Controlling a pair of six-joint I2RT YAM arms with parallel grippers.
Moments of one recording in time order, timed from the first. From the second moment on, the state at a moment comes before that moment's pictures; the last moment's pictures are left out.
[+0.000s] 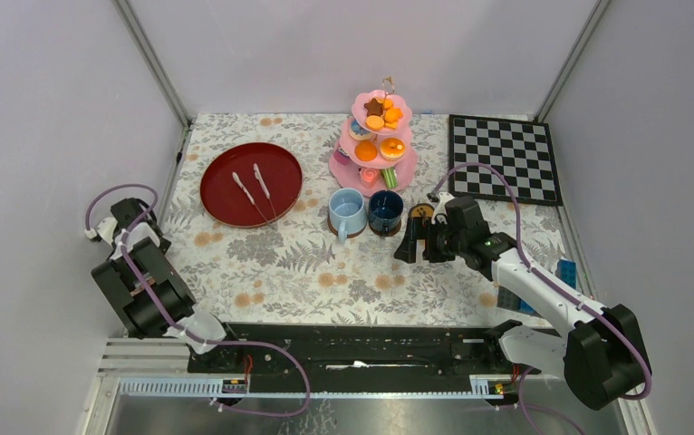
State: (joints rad) left arm 0.67 1.52 0.84 -0.39 -0.41 -0.53; right arm 0.45 1.12 0.64 -0.32 -0.33 0.44
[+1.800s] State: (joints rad) left arm -0.04 0.86 0.77 -0.53 0.45 -0.53; right arm 0.45 1.06 0.76 -0.35 -0.31 0.45
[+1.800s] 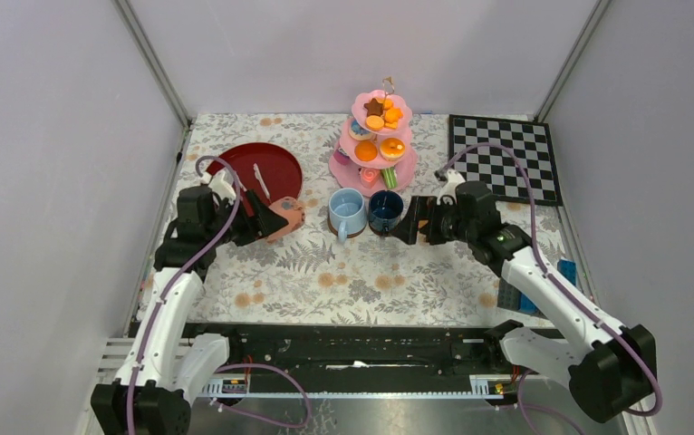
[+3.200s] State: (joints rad) left arm -0.09 0.93 0.61 0.05 1.10 -0.97; right arm 0.73 1.49 0.73 0.92 -0.79 0.91
